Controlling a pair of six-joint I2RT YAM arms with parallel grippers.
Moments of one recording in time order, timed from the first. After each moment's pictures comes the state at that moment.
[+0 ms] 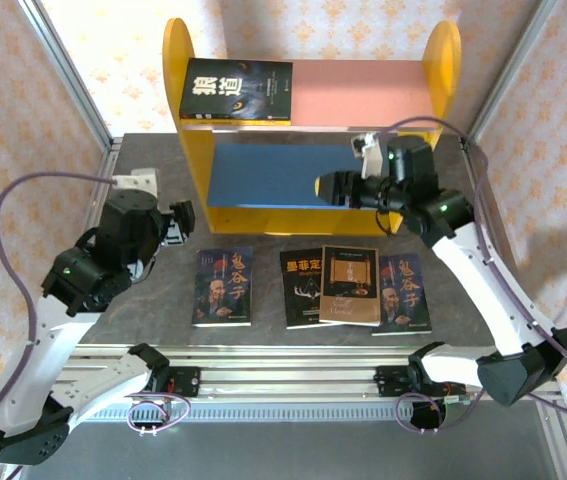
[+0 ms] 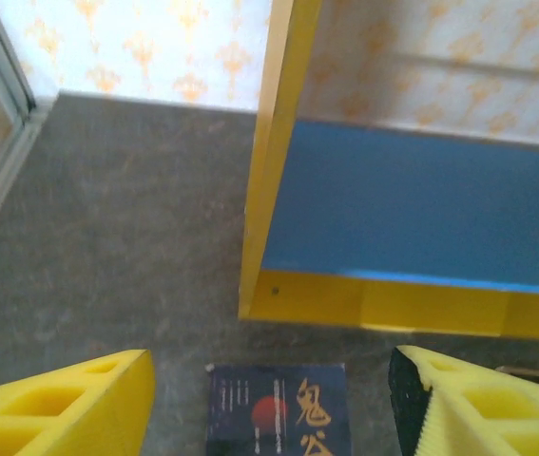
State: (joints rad) left arm -0.49 0.90 1.27 -0.97 -0.42 -0.45; right arm 0.46 1.24 1.36 -0.66 -0.43 0.41
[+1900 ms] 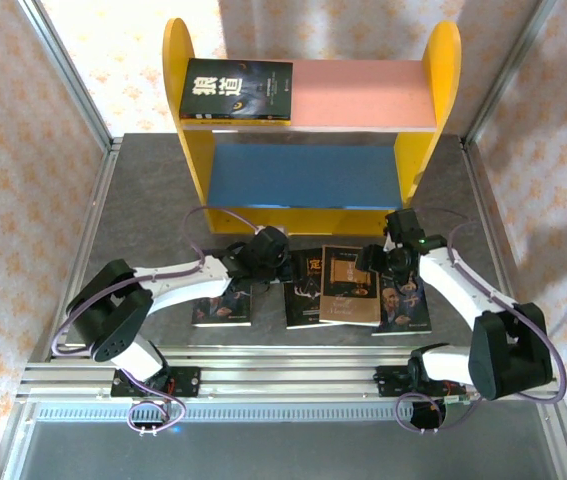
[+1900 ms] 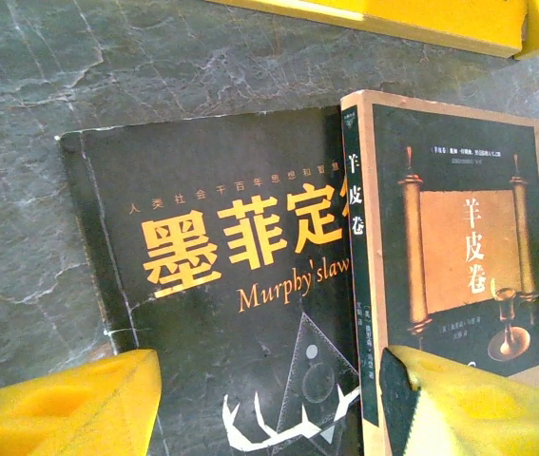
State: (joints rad) left arm -0.79 1.58 0.87 -0.13 0.03 -0.85; right arm 0.23 1.27 0.76 -0.68 -0.19 0.50
